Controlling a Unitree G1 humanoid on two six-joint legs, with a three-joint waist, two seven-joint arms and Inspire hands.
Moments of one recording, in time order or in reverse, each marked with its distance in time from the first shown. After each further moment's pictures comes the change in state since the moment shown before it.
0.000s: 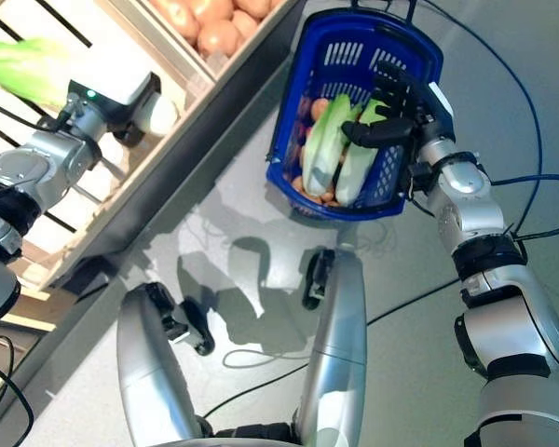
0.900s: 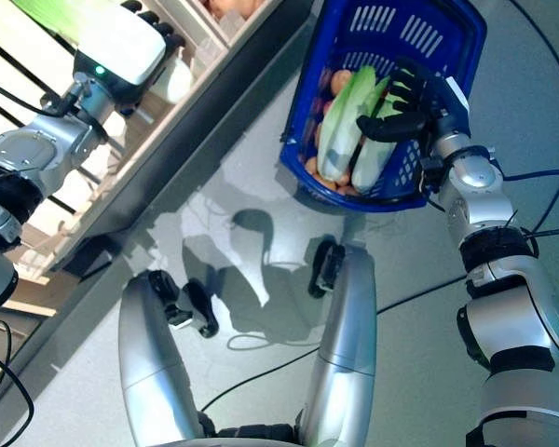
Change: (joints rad) left arm -0.117 -0.008 -0.060 -0.047 0.071 0.078 0.074; right arm -0.068 -0.019 0.060 0.096 -0.006 -0.028 -0.016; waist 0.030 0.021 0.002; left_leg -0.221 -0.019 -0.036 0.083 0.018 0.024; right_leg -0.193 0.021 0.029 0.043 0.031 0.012
